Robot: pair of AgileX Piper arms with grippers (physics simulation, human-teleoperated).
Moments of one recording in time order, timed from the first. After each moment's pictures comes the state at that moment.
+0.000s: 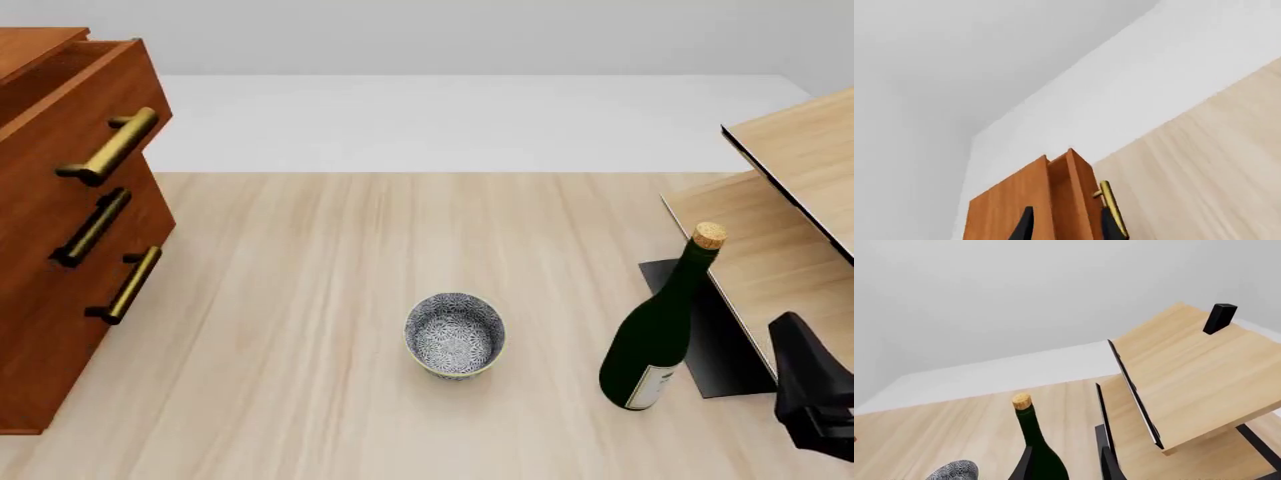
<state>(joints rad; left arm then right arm) -0.05 1.00 -1.57 0.87 0.61 -0.01 0.04 0.00 -0.05 0.18</state>
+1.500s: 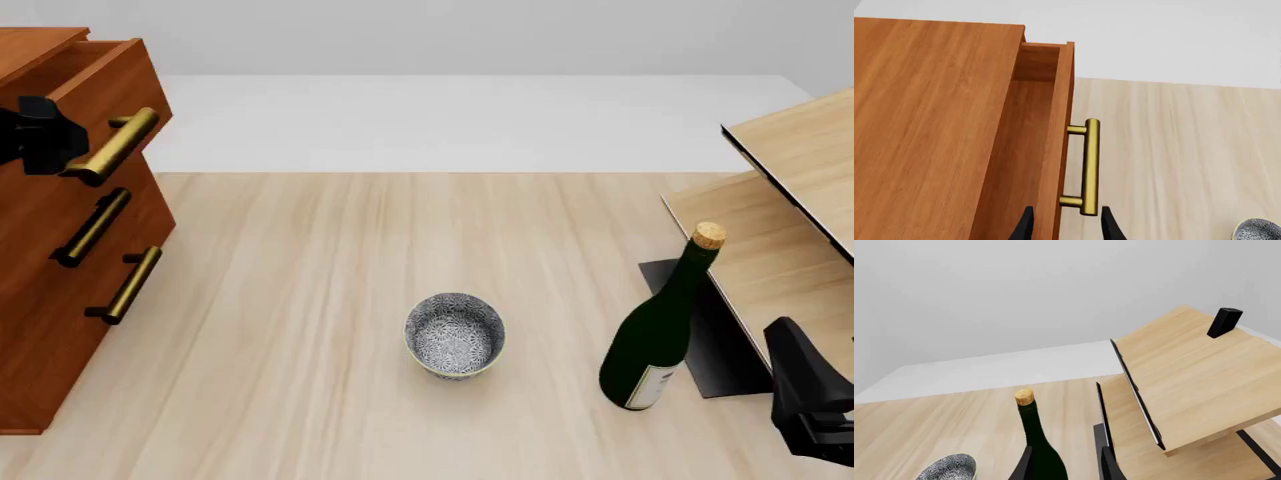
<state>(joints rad) 0.11 1.05 -1.04 0.65 0.03 0.00 0.03 0.00 -0.03 0.14</state>
